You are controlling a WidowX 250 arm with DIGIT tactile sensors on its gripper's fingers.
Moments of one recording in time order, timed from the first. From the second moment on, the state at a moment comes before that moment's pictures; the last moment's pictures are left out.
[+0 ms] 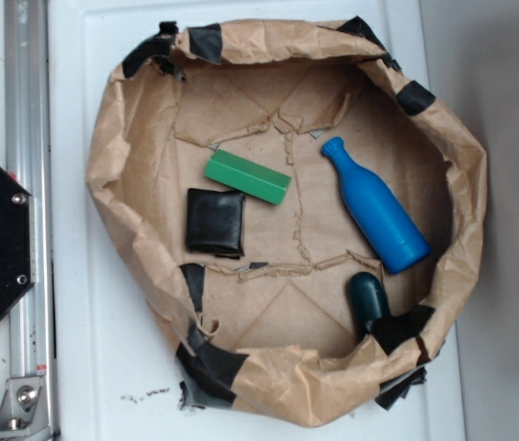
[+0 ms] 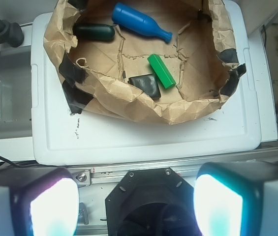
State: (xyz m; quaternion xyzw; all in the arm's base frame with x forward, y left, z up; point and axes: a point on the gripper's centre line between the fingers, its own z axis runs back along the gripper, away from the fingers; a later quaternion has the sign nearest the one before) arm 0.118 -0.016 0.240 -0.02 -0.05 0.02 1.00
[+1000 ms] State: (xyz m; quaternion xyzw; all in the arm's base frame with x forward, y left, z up) arm 0.180 0.028 0.158 -0.02 -0.07 -0.01 1.00
